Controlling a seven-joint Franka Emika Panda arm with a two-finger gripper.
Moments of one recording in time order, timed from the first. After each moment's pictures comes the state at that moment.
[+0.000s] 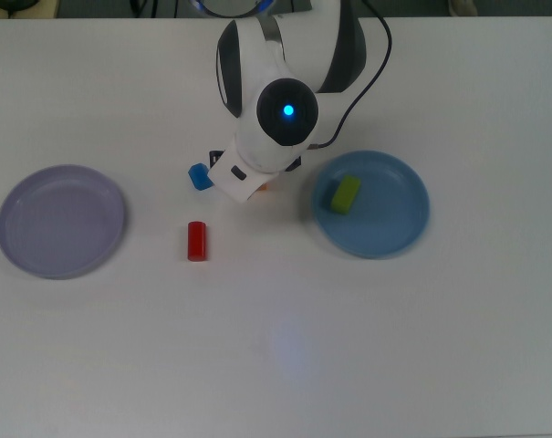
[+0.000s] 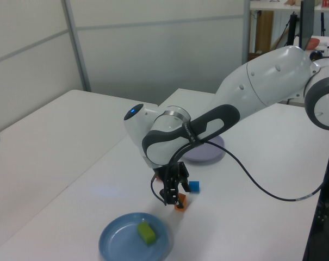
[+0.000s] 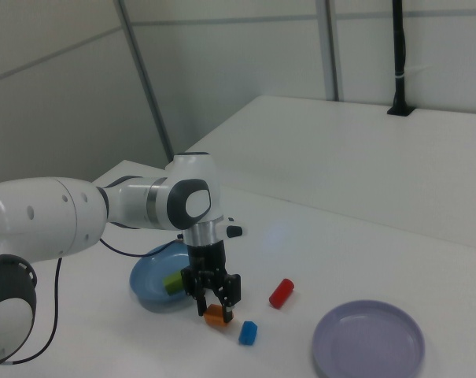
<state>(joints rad) 0.00 0.46 0.15 -1.68 -0.18 1.79 0.13</state>
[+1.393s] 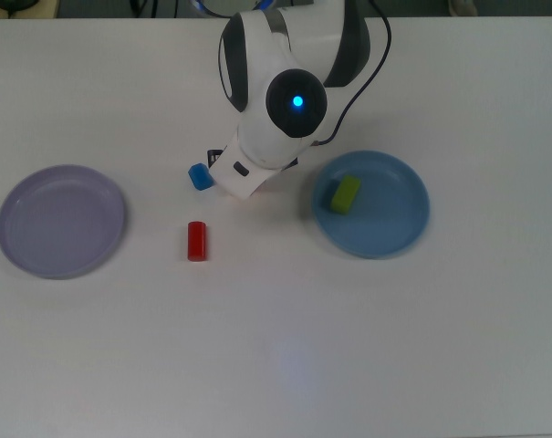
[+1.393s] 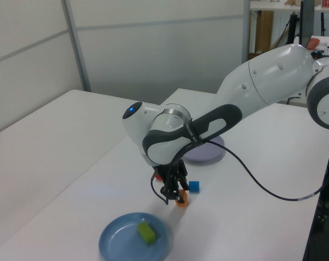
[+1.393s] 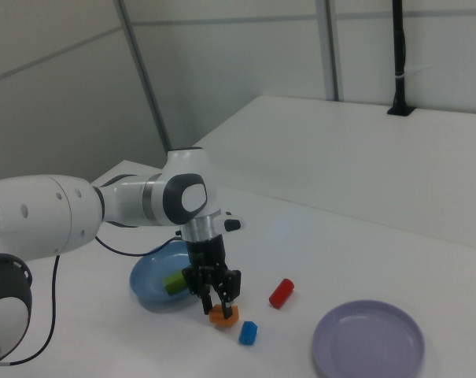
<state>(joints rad) 0.01 0.45 0.16 -1.68 -0.23 1.79 0.13</state>
